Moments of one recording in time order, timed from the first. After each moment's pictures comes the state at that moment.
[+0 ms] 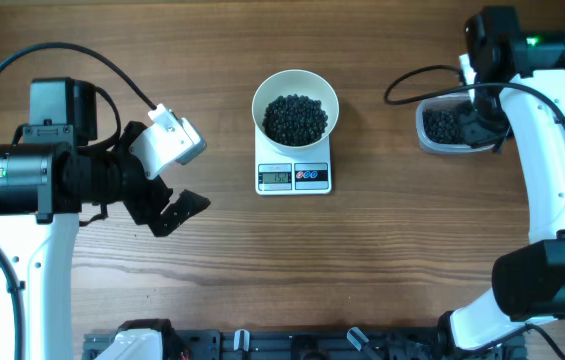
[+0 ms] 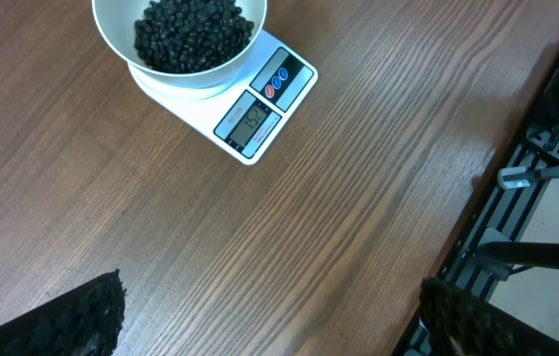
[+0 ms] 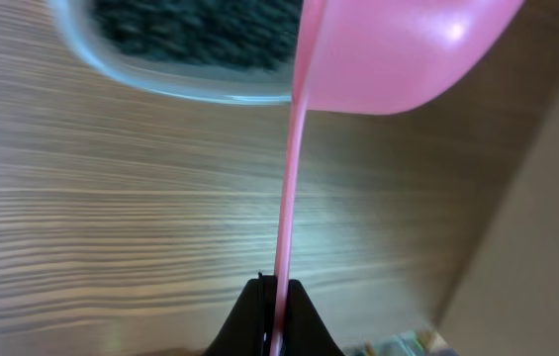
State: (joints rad) left arm 0.01 1.28 1.54 -1.52 0.53 0.88; right arm 0.04 1.77 1.76 -1.51 0.37 -0.19
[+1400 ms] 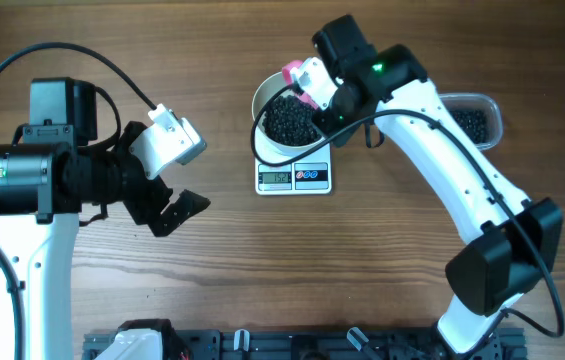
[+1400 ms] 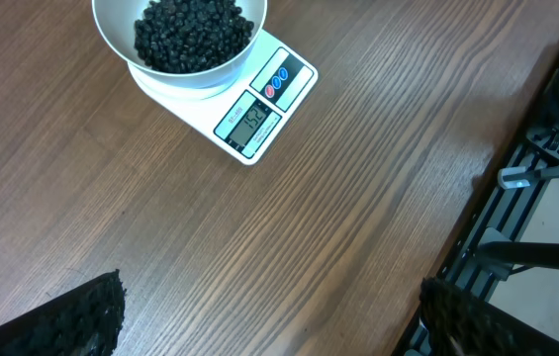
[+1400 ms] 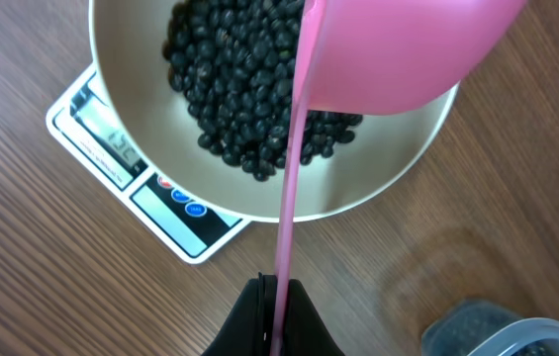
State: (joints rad) left arm 0.01 1.28 1.54 -1.52 0.53 0.88; right arm 0.50 1.88 1.77 -1.17 0.02 -0.38
